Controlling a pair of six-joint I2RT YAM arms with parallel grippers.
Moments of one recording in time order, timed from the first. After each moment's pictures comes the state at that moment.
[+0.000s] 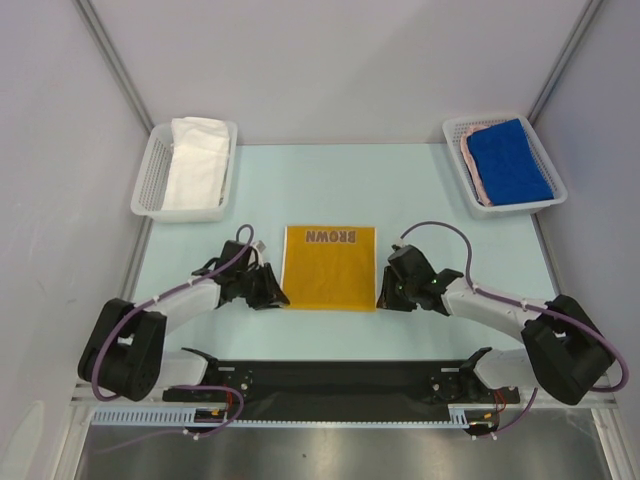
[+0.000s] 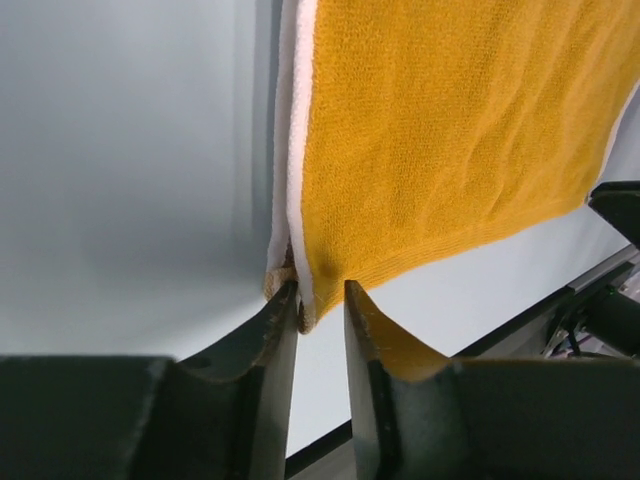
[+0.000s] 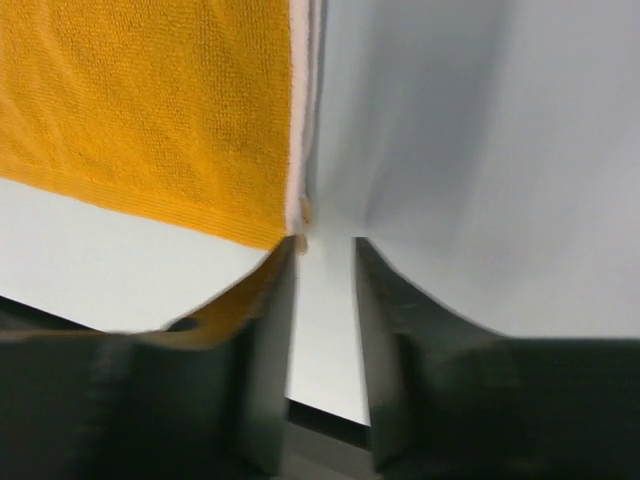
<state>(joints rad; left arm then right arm) -0.34 1.31 0.49 -0.21 0.40 -0.64 0.68 1.30 0.59 -0.29 -0.01 0.73</state>
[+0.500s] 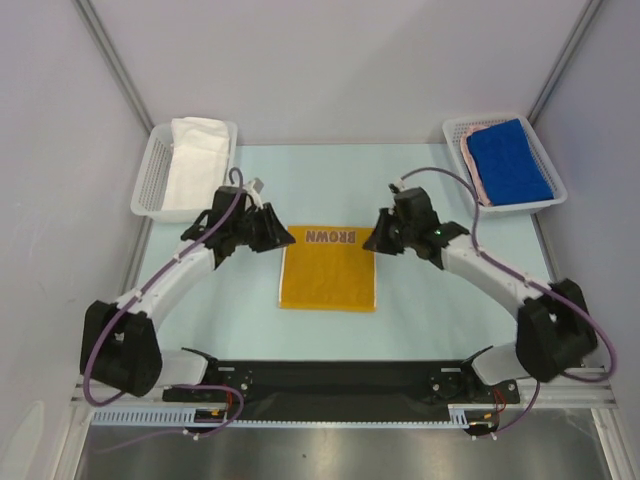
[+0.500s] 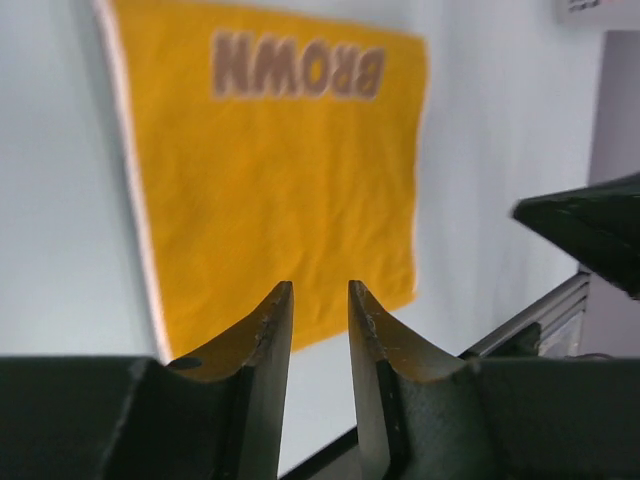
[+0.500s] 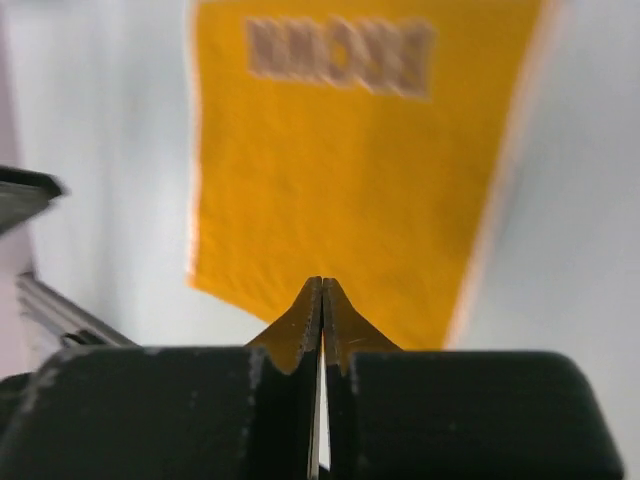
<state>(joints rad) -0.32 1.28 0.90 -0.38 0.34 -0.60 0.52 1.37 0.95 -0.33 -0.16 0.64</state>
